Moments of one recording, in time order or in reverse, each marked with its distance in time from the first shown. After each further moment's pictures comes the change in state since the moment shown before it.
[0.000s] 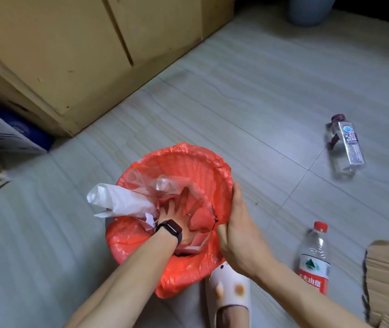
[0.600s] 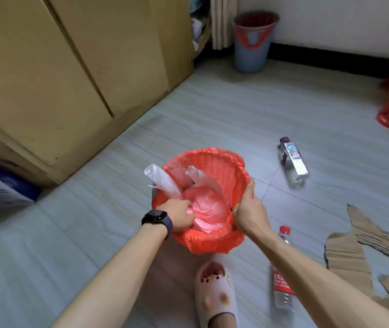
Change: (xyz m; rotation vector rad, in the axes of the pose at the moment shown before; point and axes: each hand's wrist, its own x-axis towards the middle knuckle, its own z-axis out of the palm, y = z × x) left_hand -0.012 0.031 -0.142 -0.246 -0.008 0.142; right_hand 0.027 0.034 -0.072 -0.125 0.312 0.371
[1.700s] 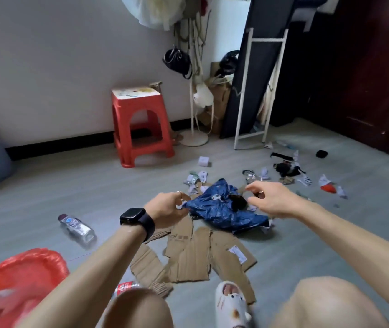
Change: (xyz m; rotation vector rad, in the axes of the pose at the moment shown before) left_hand -0.233 0.500 -0.029 0.105 -0.008 1.101; right_hand -0.402 0.287 -0.422 -0.160 0.392 0.513
